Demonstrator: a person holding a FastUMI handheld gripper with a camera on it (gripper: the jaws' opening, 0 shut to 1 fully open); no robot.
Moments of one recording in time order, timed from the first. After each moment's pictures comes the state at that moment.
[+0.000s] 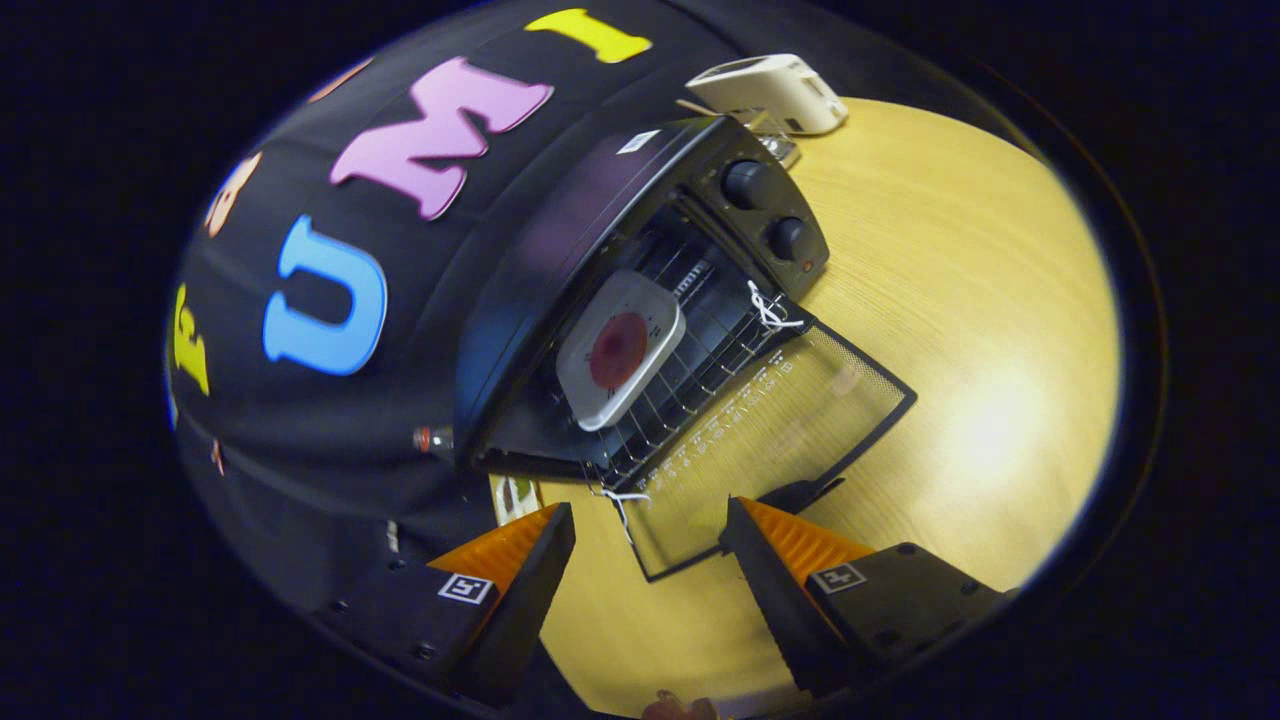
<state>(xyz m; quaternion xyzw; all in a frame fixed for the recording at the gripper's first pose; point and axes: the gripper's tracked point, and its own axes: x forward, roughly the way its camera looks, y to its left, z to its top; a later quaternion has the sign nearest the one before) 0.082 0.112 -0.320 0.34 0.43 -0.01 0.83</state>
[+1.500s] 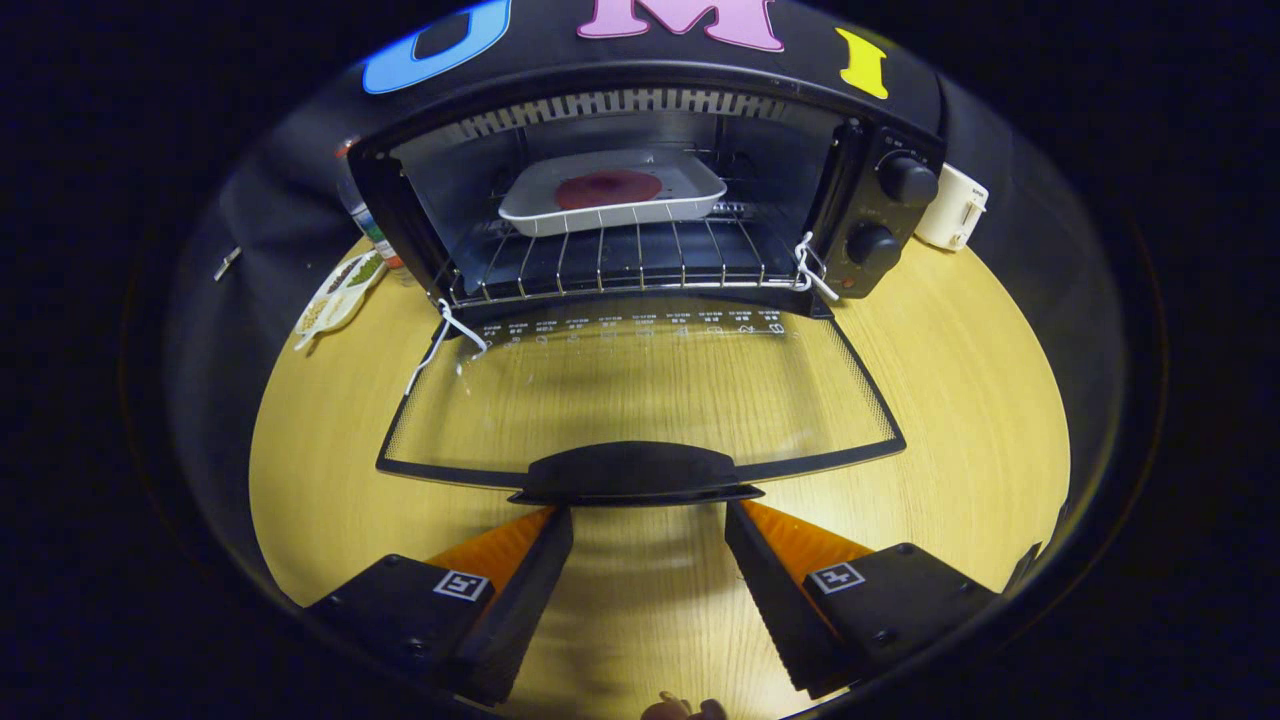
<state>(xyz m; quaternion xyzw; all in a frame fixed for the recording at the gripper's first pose) 0.053 0.082 -0.417 0.00 0.49 0.00 0.87</state>
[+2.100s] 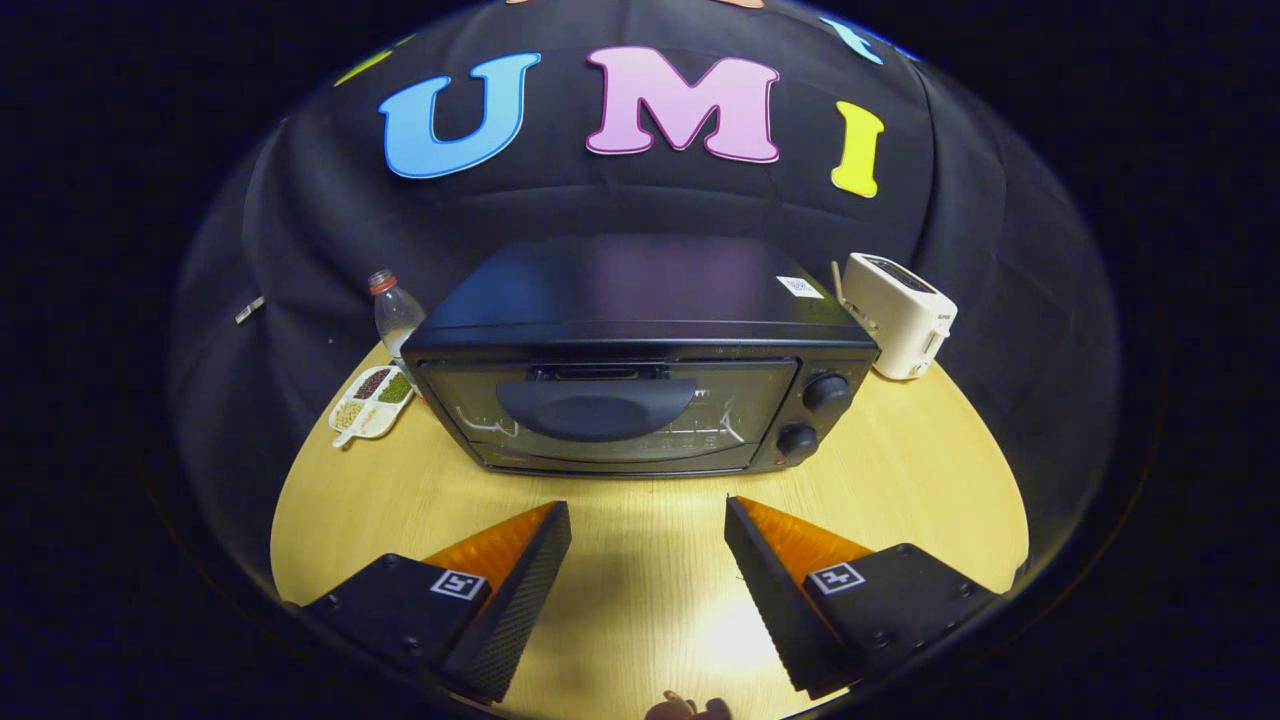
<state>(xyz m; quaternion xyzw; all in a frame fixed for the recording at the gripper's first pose) 0.074 0.064 -0.318 -0.03 0.36 0.01 0.93</state>
